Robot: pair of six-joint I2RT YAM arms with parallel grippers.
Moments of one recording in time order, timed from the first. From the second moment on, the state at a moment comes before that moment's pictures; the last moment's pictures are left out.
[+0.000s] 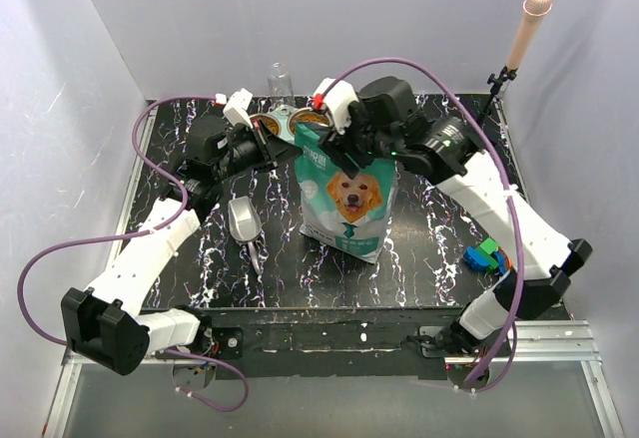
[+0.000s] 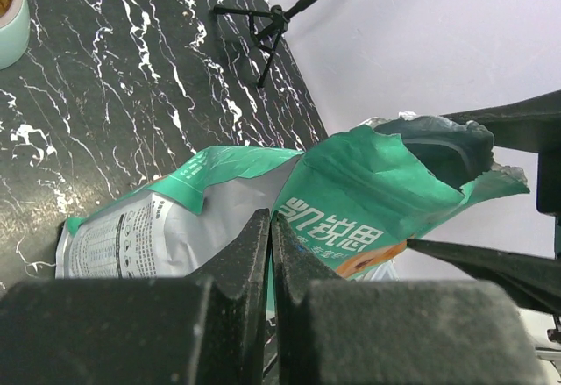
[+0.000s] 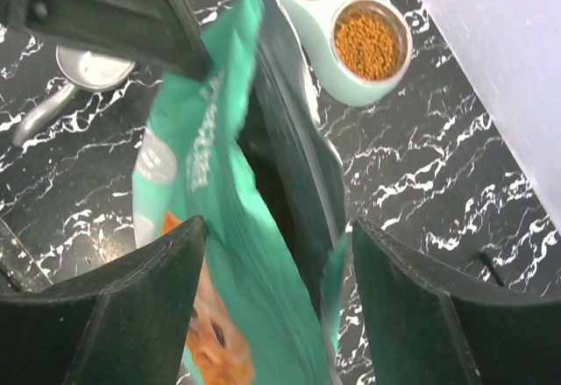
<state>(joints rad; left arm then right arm) -0.39 1.22 1.11 -0.09 0.45 -0.71 0.83 1.51 1.92 -0.99 0.01 -0.28</state>
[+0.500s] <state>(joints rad) -0.39 1.21 1.13 -0.15 0.44 -0.70 0.90 1.61 1.97 -0.98 0.13 -0.32</state>
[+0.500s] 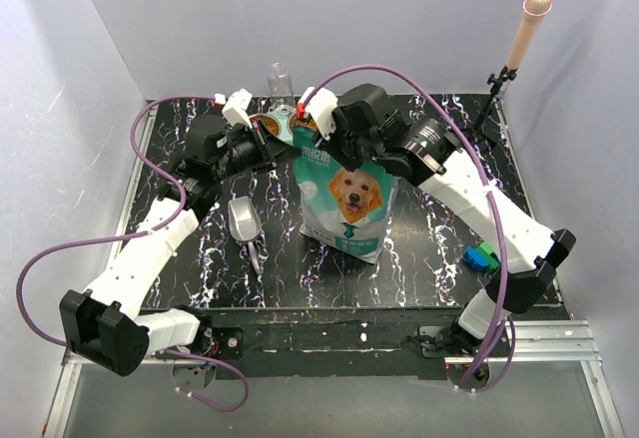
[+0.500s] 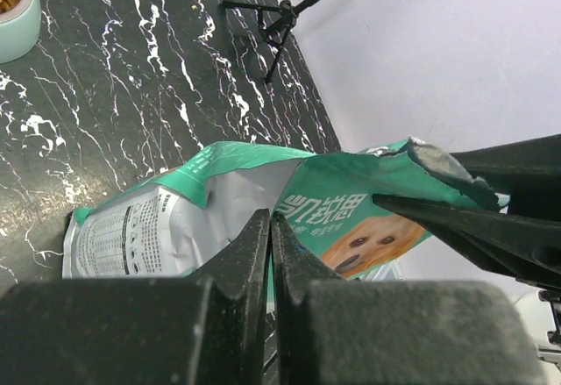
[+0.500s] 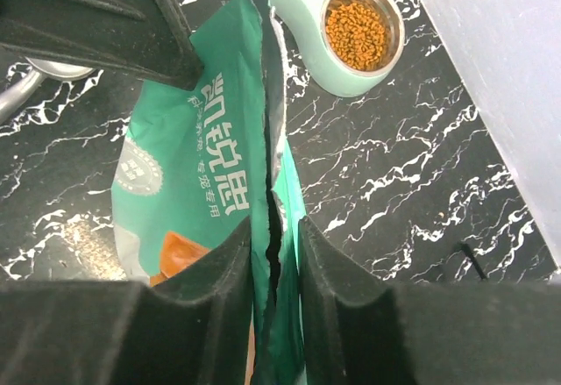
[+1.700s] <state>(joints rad) -0.38 1.19 1.15 0.12 0.77 -0.37 0.83 1.52 1.96 -1.12 -0.18 -0.22</state>
